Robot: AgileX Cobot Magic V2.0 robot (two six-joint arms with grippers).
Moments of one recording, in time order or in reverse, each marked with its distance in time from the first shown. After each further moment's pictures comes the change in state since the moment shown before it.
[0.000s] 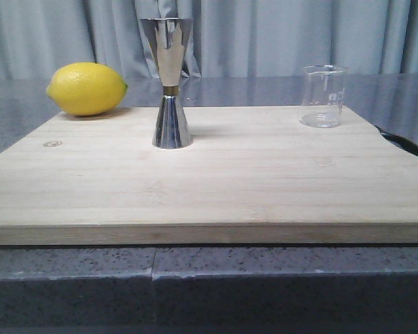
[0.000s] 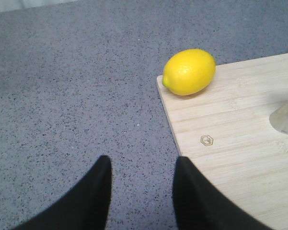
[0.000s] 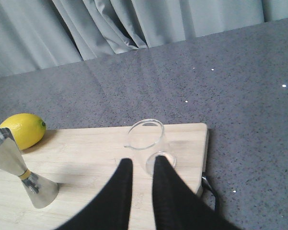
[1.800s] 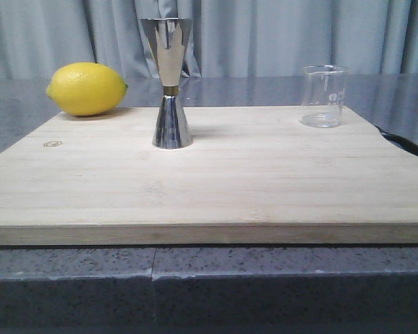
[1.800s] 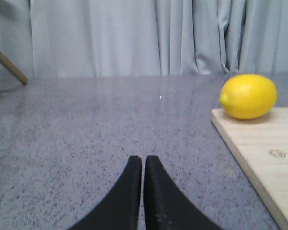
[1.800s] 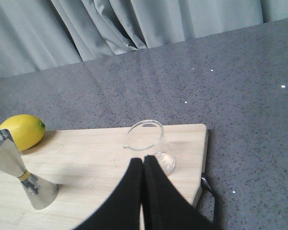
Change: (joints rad) left arm 0.237 -0.708 0.890 -0.008 -0.751 0.000; right arm 0.000 0.000 0.000 0.000 0.002 0.002
